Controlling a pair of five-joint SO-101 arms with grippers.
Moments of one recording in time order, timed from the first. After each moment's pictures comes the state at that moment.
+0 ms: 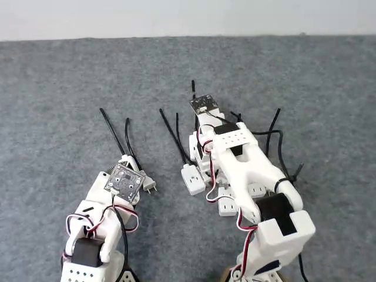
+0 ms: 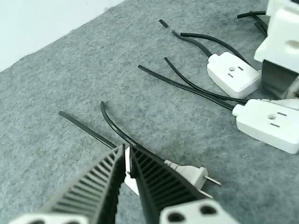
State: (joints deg) left arm 5.4 -103.3 95.6 53.7 -17.4; right arm -19.8 10.4 23.4 55.7 4.6
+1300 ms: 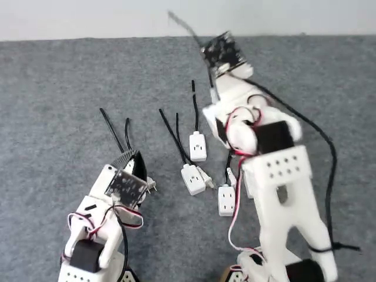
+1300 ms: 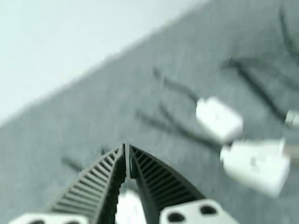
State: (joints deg) left arm 11.3 -103.3 91.3 47.2 -16.4; right arm -18.5 -25.0 5.7 67.7 14.6
